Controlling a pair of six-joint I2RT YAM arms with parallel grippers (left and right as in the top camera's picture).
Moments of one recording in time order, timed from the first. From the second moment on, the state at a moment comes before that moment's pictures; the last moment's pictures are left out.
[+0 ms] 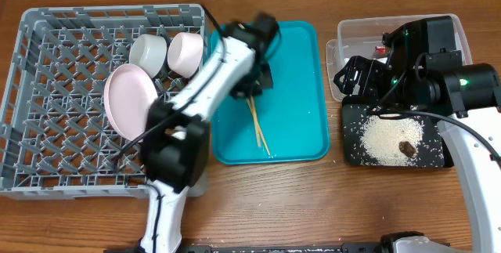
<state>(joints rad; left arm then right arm) -0.46 2.21 1.95 -1.27 0.02 -0.64 0.13 1.40 1.50 -1.19 -0.32 0.43</state>
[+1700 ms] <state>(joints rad) -0.41 1.85 1.90 -1.33 -0.04 -0.39 0.13 1.40 1.50 -1.19 -0.32 0.44</state>
